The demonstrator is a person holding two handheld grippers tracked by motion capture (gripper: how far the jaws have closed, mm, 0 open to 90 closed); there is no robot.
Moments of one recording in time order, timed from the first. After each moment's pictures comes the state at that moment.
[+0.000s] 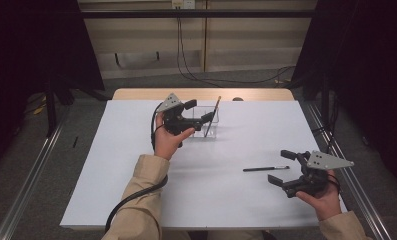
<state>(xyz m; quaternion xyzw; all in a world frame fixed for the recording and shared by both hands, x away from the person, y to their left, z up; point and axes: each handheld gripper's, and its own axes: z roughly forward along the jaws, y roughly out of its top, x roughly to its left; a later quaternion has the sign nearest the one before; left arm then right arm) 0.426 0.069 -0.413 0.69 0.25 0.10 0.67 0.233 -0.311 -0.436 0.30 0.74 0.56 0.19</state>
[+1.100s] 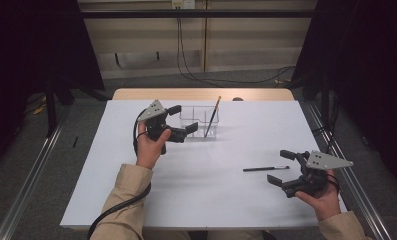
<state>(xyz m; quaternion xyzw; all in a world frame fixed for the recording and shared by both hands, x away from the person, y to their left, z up) 0.402 0.114 -0.410 0.71 0.23 0.10 0.66 0.234 -0.310 -0.437 0.30 0.74 0.57 0.19</state>
